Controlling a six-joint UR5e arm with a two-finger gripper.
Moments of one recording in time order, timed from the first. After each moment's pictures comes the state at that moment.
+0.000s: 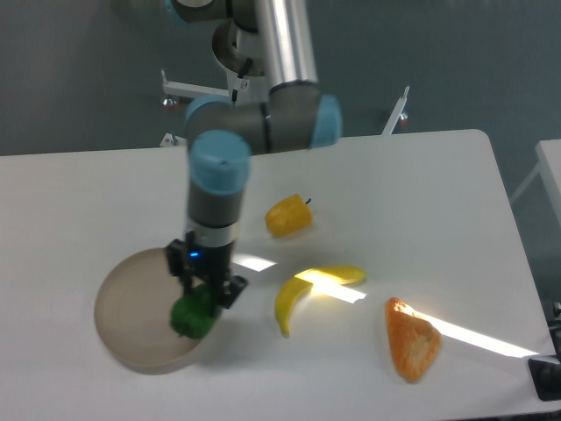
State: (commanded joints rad) arm 2.09 -2.06 -1.32 -1.00 1.37 0.88
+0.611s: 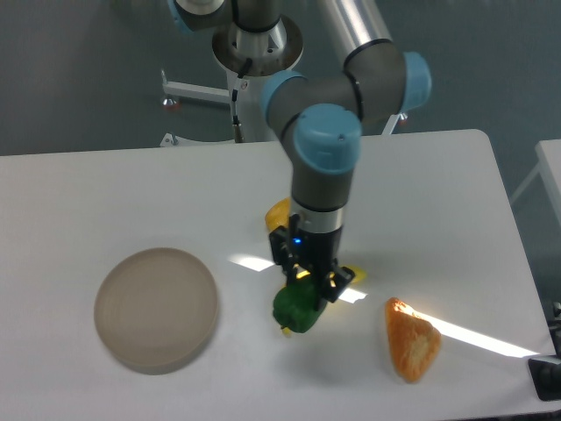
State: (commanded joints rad) arm 2.22 -2.08 -1.23 -1.11 1.43 1.13
